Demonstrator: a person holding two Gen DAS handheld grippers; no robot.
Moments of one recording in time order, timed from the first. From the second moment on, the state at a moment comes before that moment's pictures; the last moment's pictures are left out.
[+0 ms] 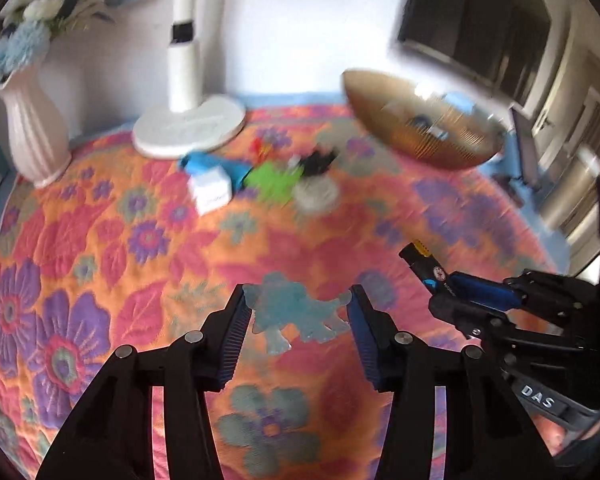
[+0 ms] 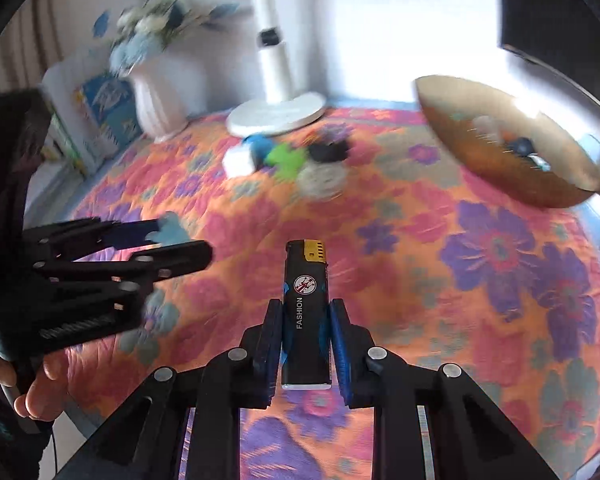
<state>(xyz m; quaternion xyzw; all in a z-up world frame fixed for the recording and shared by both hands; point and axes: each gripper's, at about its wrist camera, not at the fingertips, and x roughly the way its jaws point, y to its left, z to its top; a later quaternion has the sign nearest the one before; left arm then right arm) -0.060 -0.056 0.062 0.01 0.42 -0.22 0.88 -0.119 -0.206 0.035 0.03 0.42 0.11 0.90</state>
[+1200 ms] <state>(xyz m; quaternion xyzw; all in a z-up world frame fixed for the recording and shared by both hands) 0.082 -0.264 0.119 0.02 0.40 -0.28 0.87 -0.002 -0.432 0.103 0.13 0.37 -0.11 0.91</state>
